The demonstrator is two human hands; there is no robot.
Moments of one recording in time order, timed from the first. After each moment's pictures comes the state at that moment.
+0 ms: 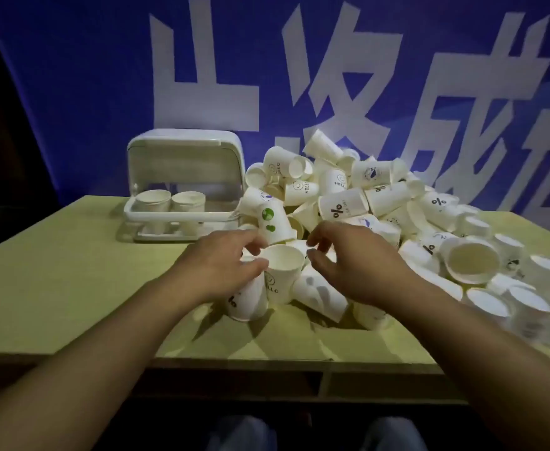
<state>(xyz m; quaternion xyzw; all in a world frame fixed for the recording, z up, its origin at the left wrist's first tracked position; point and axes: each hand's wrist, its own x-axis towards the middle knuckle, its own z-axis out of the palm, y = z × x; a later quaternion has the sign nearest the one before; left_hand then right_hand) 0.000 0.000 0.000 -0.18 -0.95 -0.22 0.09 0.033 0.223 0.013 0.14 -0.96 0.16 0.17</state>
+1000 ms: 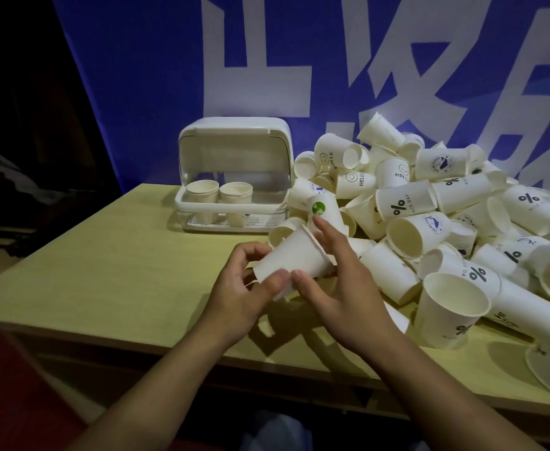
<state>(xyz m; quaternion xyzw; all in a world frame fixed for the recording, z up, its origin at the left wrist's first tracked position) 0.015 -0.029 -0.068 -0.08 -0.75 -0.65 0.09 0.016 0.152 -0.055 0.22 -0.84 0.46 0.20</state>
